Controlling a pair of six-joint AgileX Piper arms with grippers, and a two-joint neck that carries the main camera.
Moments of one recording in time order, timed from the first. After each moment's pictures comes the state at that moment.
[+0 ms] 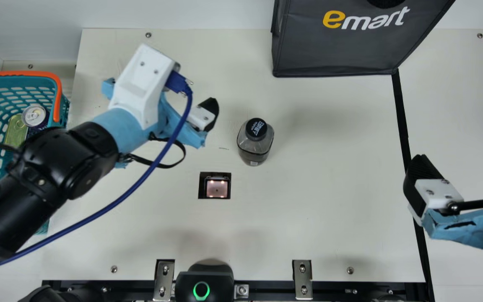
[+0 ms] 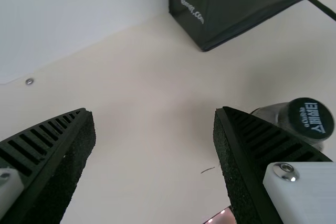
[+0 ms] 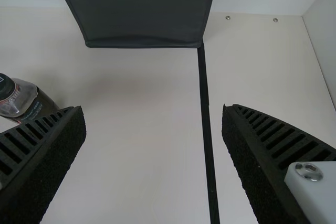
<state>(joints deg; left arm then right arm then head) -34.6 78.1 -63.1 7.0 30.1 -7.9 0.6 42.6 -69.8 -0.8 69.6 -2.3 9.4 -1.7</state>
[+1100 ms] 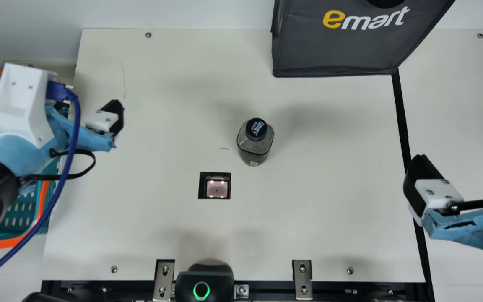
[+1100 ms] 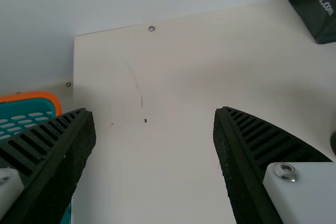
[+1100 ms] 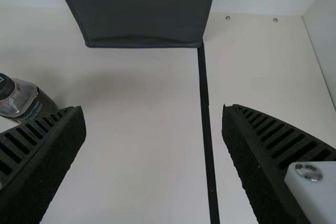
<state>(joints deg) -13.6 60.9 -51.5 5.3 34.9 -4.1 0.6 42.6 -69.8 -0.8 69.6 -2.3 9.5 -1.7</state>
